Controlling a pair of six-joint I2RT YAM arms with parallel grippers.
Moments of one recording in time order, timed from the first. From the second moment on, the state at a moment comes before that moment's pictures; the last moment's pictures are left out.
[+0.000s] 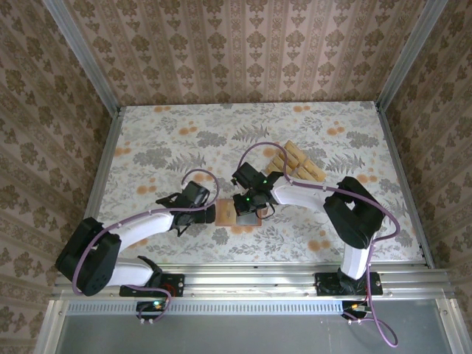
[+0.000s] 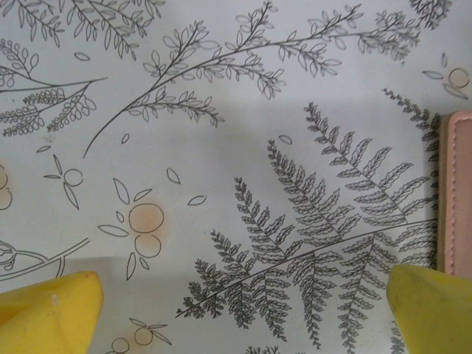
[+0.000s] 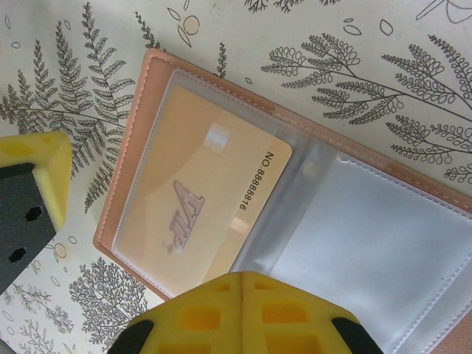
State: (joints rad) left arm -0.68 1.31 0.56 -0.39 -0.22 -0.54; right arm 0.81 1.82 1.16 -0.48 -0.17 0.51
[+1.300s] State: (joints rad) left arm -0.69 1.37 0.56 -0.38 -0.23 -0.54; right arm 0.82 1.89 1.17 -0.45 -0.19 0.53
